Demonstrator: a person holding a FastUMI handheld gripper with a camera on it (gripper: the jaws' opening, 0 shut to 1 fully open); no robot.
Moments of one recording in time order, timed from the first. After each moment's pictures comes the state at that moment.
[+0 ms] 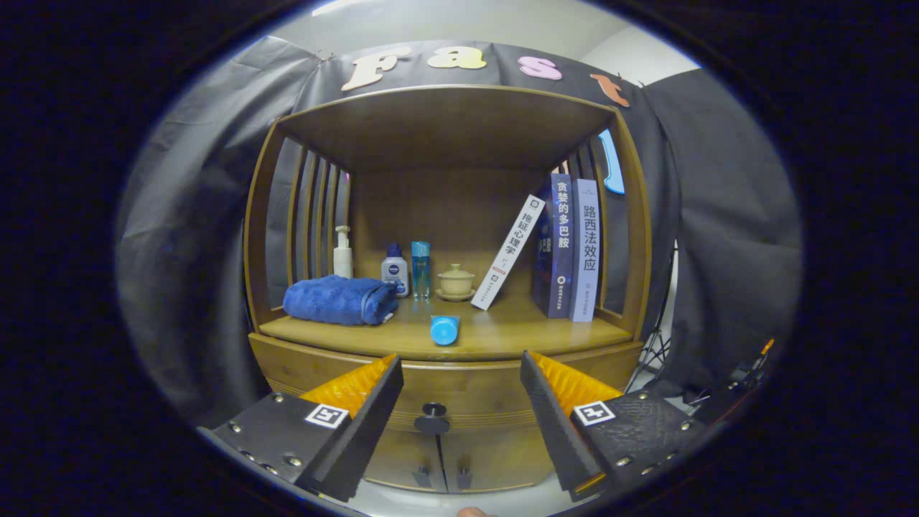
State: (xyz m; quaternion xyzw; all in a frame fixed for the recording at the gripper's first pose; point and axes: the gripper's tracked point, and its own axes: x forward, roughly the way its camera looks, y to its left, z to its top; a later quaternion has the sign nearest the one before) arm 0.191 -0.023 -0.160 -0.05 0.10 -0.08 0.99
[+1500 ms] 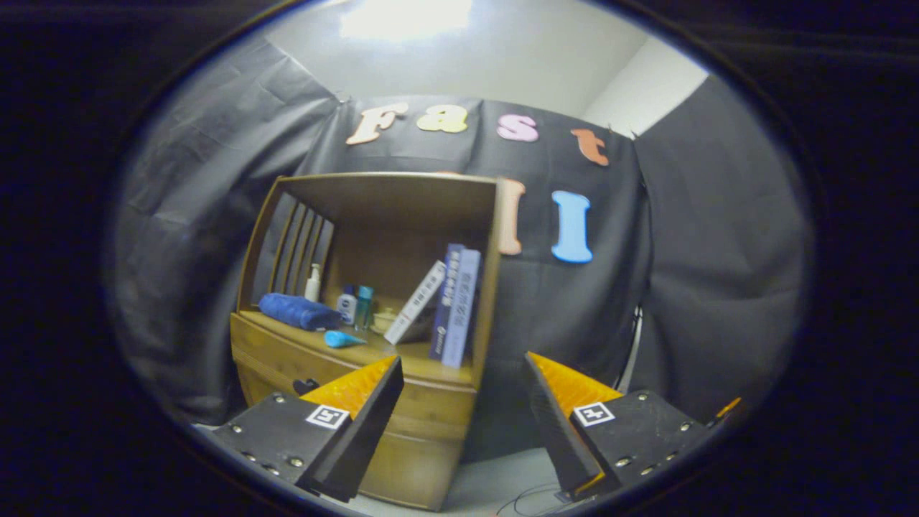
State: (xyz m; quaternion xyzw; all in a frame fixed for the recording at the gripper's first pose) arm 0.065 -0.261 -0.071 -0.09 -0.01 -0.05 0.99
